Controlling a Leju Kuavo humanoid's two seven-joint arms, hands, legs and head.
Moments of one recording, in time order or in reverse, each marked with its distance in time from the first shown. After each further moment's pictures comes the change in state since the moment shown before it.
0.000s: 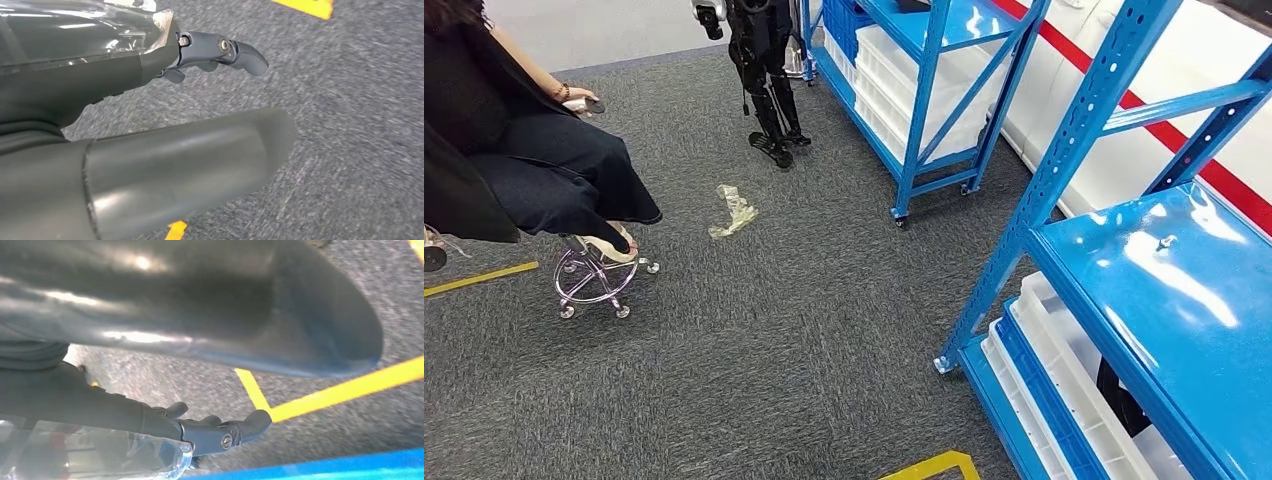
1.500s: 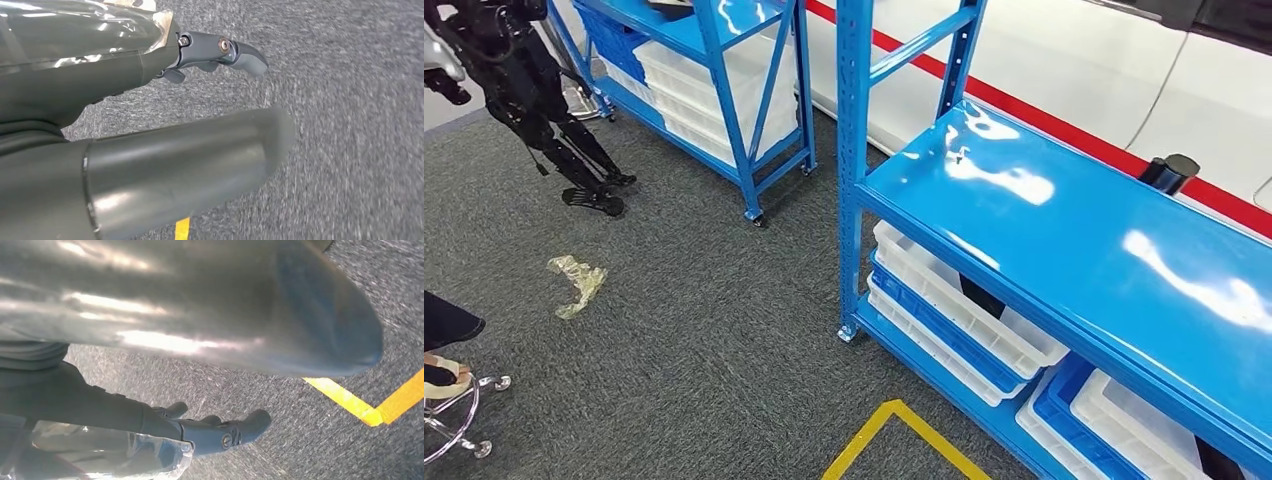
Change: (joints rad) left arm 0.019 -0.011 -0.052 -0.056 0.112 0.024 0.024; right arm -0.018 0.007 0.011 -0.013 0.045 0.003 0.033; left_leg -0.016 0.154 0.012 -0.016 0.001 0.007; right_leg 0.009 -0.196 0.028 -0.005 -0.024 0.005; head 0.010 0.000
